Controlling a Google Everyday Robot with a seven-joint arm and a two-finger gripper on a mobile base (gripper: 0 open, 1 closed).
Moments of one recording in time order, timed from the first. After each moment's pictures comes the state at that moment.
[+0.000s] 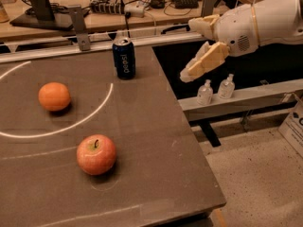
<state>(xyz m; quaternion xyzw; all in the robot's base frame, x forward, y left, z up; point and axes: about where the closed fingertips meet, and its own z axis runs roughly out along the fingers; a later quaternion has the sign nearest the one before) 0.560 -0.082 0.982 -0.56 0.65 0.27 0.44</state>
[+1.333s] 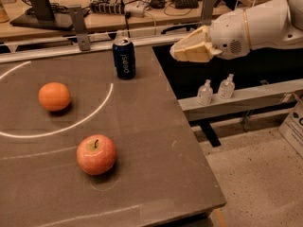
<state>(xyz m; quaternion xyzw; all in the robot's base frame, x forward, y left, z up) 0.567 -0.071 0.973 -0.56 0.64 0.27 0.45</state>
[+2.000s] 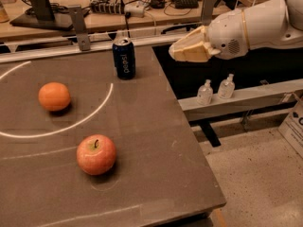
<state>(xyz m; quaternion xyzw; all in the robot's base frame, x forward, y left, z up) 0.567 -0.068 0.973 -0.56 0.64 0.27 0.45</state>
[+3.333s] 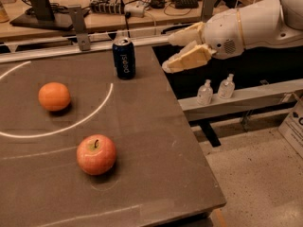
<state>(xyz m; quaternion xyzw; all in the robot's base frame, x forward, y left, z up) 0.565 -0.058 0.974 -0.56 0.64 0.28 0.45</state>
